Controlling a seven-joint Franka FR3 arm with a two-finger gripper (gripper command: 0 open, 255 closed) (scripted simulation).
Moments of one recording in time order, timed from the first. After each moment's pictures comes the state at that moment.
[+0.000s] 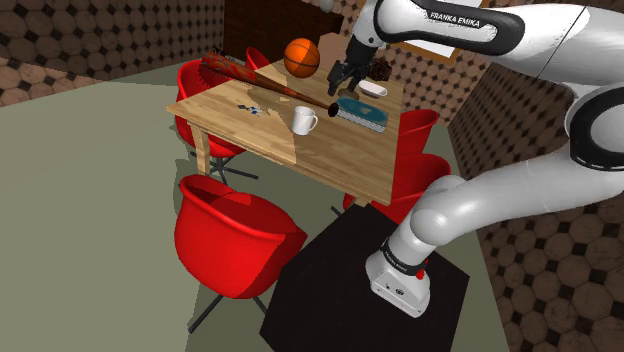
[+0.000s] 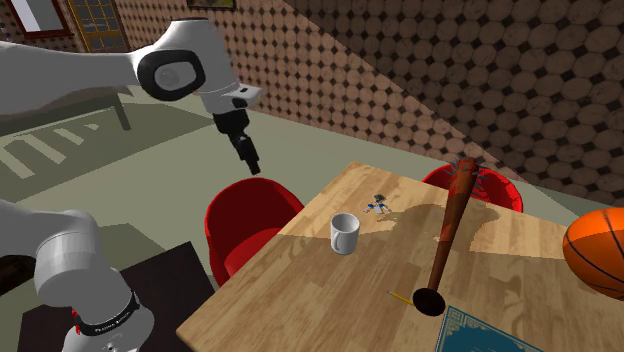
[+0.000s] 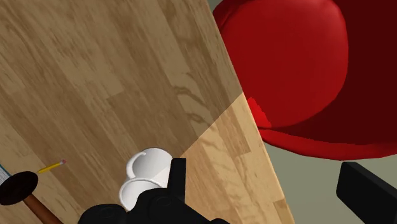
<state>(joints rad) -0.01 -0.58 -0.07 -2.26 -0.12 1.87 0.06</state>
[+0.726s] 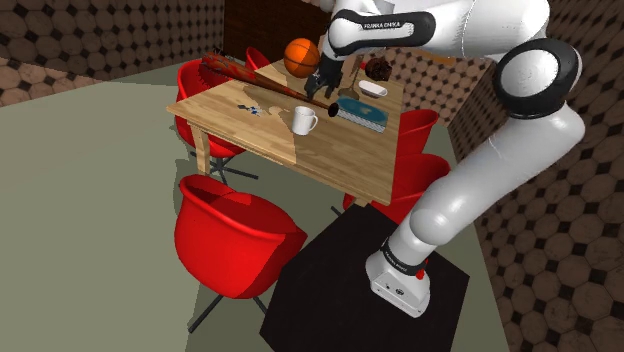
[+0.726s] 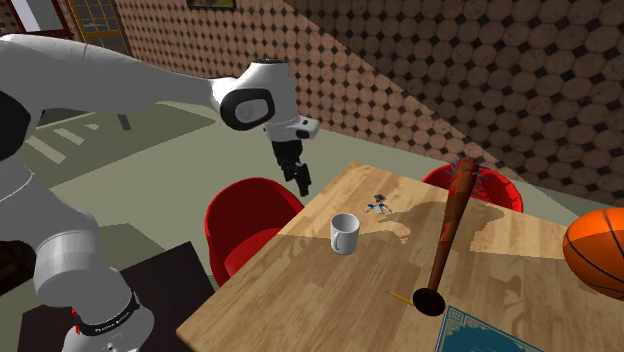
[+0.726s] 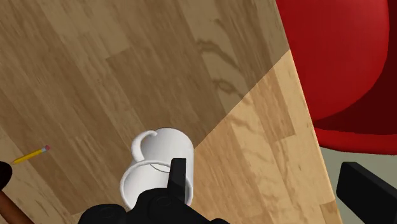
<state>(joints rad) -0.02 -0.18 -0.16 -2.09 -0.10 2.04 -0.04</state>
